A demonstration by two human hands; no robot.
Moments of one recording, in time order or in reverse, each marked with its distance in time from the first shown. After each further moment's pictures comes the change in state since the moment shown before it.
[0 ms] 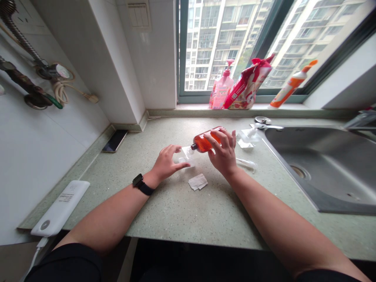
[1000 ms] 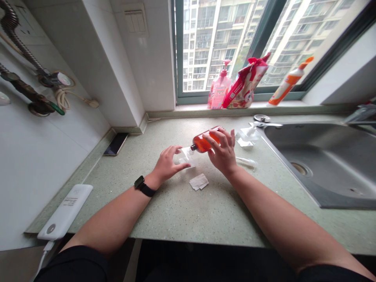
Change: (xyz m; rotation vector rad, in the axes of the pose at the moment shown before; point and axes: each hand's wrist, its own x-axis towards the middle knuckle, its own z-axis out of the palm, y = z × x) left_hand -0.001 -0.001 0.000 -0.002 0.005 0.015; right_hand 0.000 0.000 0.002 0.011 0.016 -0.014
